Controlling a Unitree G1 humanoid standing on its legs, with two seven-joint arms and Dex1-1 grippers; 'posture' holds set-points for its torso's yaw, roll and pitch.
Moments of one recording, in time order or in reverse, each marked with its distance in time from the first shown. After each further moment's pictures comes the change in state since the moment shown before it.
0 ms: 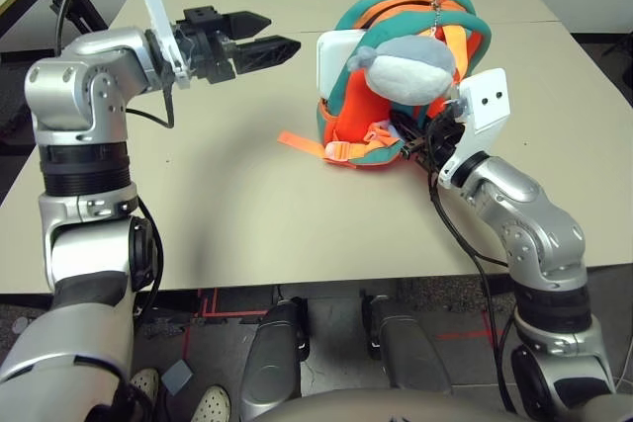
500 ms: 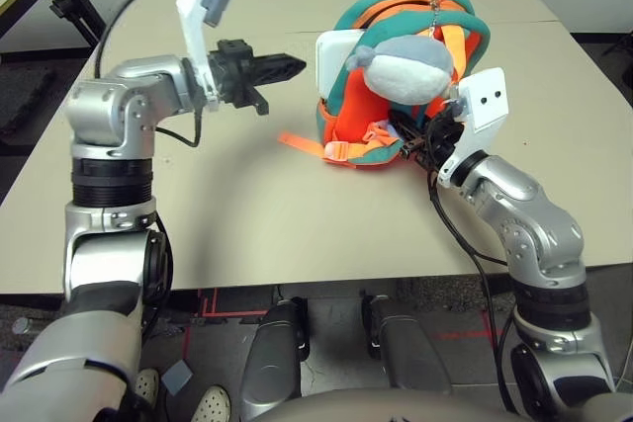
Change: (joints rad) left arm -0.011 -0.099 -0.117 0.139 0.001 -0.091 0.033; right arm 0.003 -0.001 0.004 -0.002 0.000 -0.001 0.002
